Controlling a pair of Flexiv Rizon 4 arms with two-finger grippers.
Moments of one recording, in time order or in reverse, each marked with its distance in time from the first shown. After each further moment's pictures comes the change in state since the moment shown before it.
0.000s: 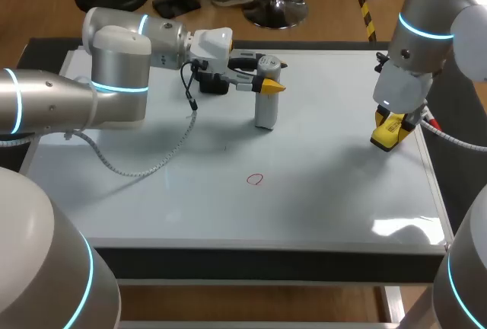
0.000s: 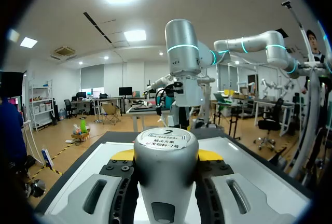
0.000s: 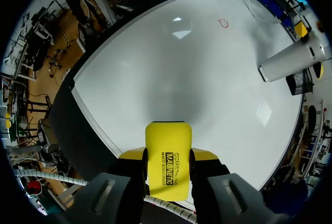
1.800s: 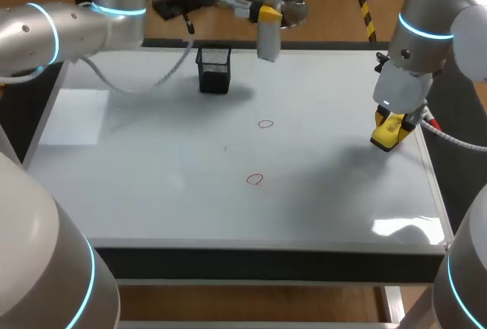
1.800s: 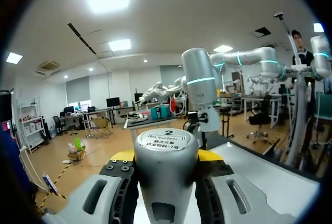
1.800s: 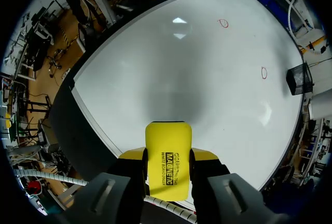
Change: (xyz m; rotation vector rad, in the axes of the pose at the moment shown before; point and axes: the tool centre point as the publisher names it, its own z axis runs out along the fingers) left arm -0.119 -0.097 -0.025 0.037 0.133 0.114; right arm 0.000 0.000 0.000 0.000 0.000 0.000
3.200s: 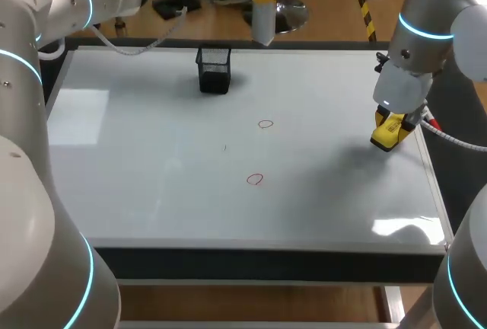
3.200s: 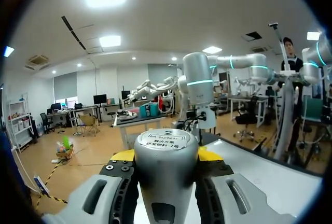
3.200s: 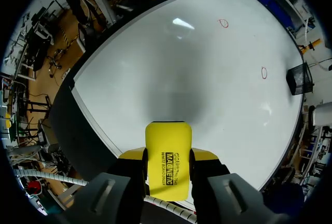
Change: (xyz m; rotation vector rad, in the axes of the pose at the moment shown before) left arm -0.037 0.001 -0.016 -0.015 0.134 -0.025; right arm 0.000 0.000 0.000 0.000 0.000 0.000
